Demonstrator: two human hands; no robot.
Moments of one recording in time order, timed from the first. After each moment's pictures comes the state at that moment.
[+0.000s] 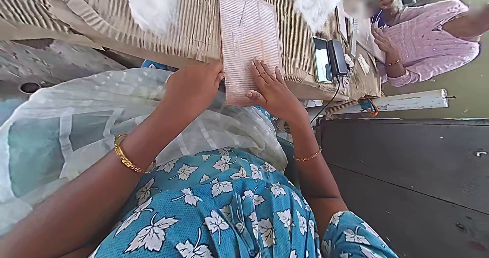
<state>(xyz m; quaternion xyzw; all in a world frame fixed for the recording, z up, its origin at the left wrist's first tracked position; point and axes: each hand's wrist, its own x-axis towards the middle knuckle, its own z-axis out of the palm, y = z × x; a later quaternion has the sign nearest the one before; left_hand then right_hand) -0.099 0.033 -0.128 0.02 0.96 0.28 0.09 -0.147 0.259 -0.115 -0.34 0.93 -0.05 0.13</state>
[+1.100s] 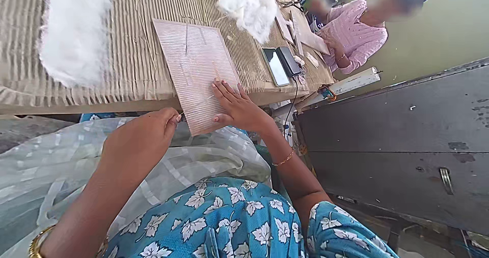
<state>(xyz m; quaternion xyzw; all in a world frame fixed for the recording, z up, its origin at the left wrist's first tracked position) -0.084 0.017 -0.156 0.06 0.95 0.29 0.04 -0.156 0.269 -0.134 -0.35 0.93 -0.07 0.09</state>
